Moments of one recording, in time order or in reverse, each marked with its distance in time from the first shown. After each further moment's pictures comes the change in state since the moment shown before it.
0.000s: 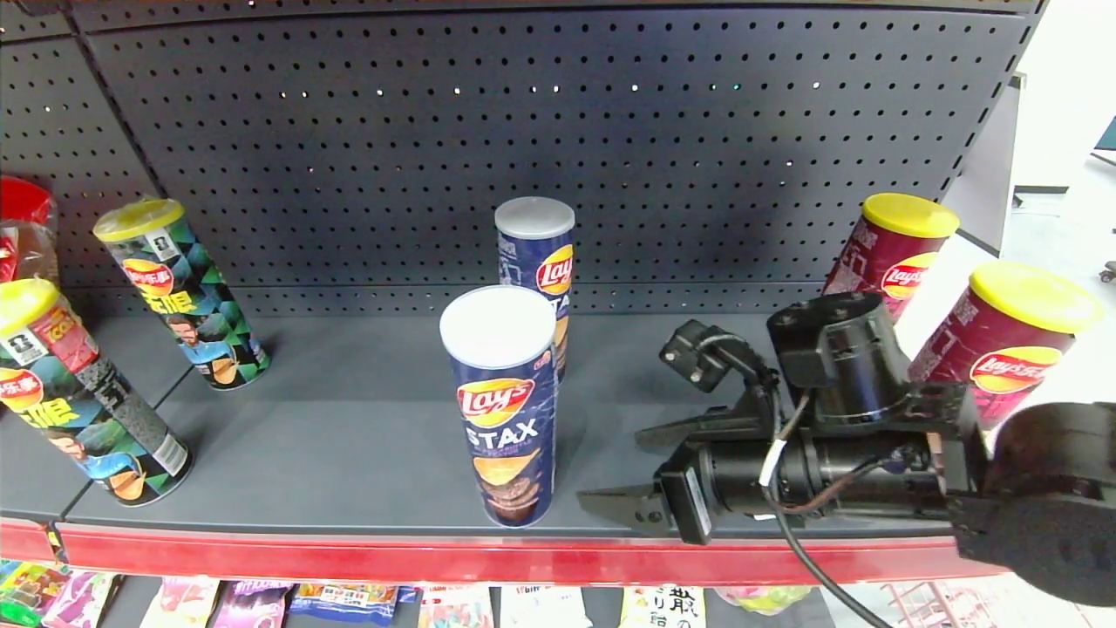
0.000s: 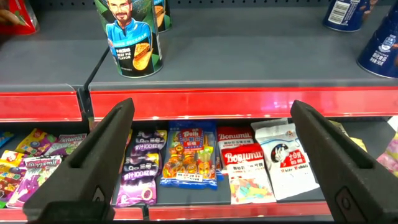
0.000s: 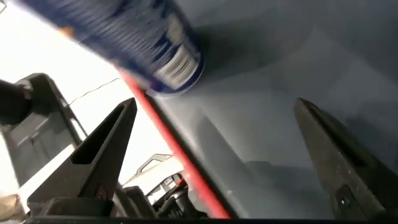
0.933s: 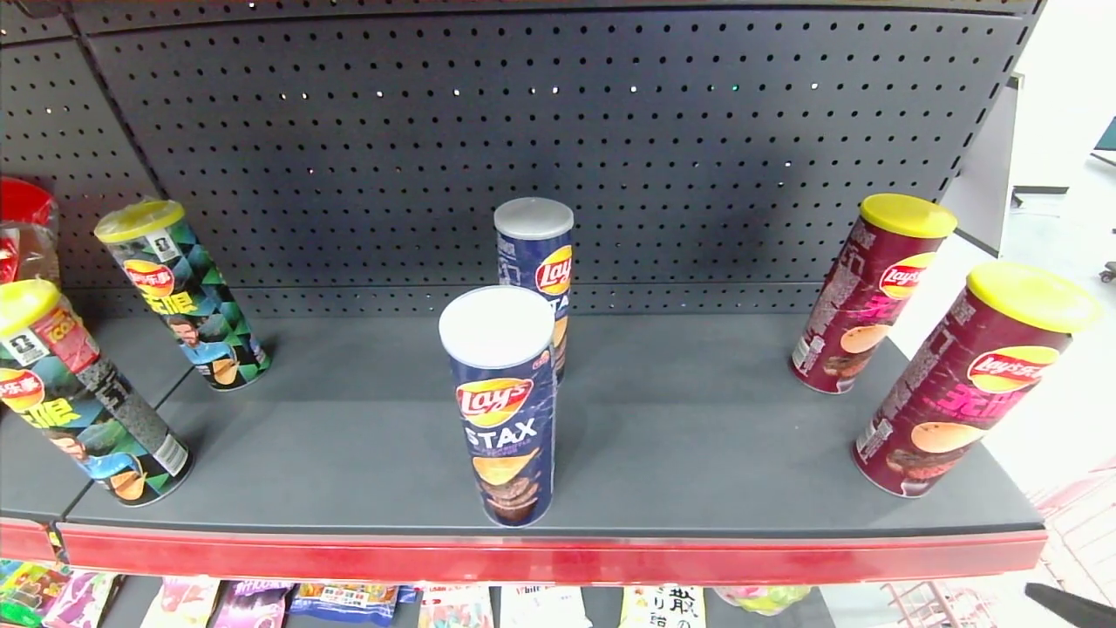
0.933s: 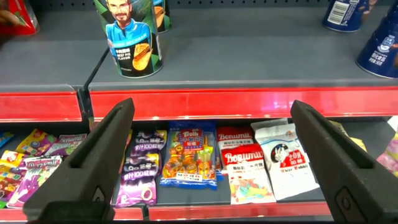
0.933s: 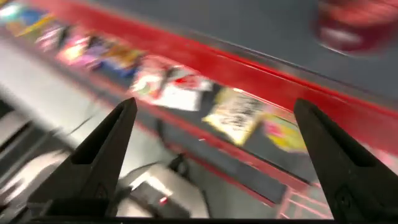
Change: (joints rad) left arm 0.000 0.000 0.000 0.000 0.000 0.000; right arm -0.460 -1.131 0.732 0.166 -0.103 -0.050
